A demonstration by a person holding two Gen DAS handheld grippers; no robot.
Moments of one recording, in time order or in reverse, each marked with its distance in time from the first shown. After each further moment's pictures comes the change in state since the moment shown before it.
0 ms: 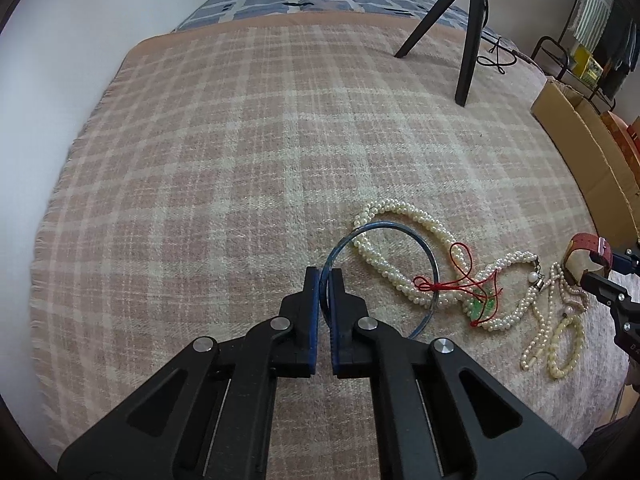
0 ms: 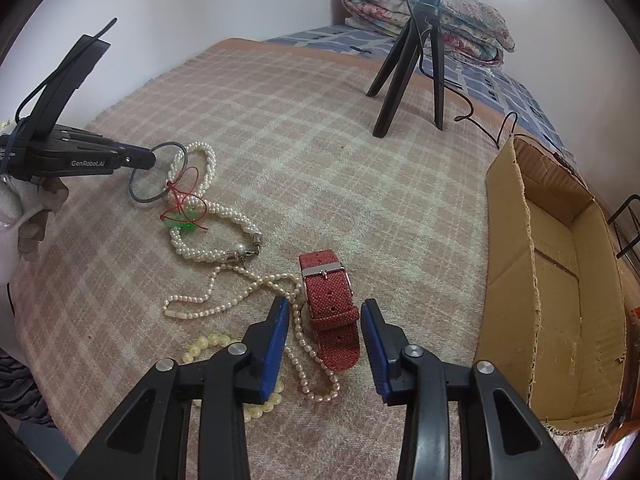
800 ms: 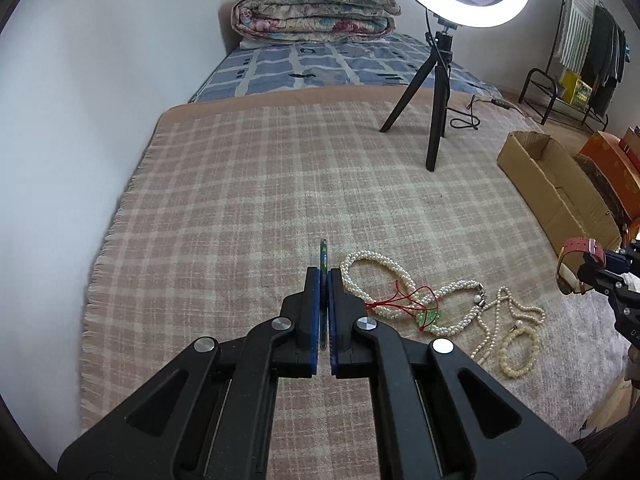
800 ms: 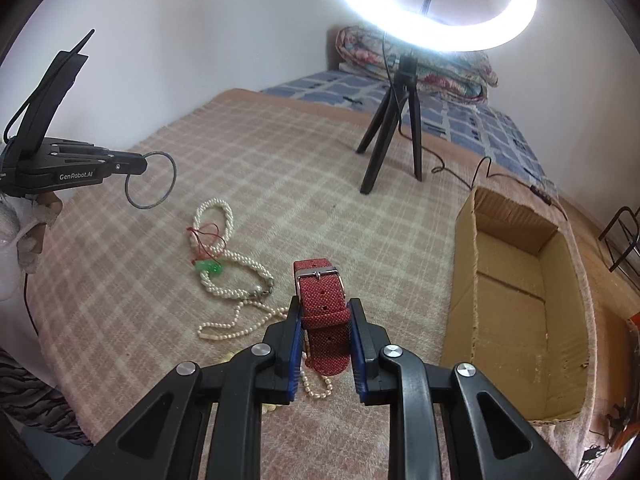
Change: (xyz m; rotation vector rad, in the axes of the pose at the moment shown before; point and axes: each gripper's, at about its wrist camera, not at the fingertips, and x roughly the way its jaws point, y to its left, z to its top) left arm -0.100 -0.009 0.000 0.009 -0.198 0.030; right arm -0.072 0.003 0.006 0.002 -0.171 -0.018
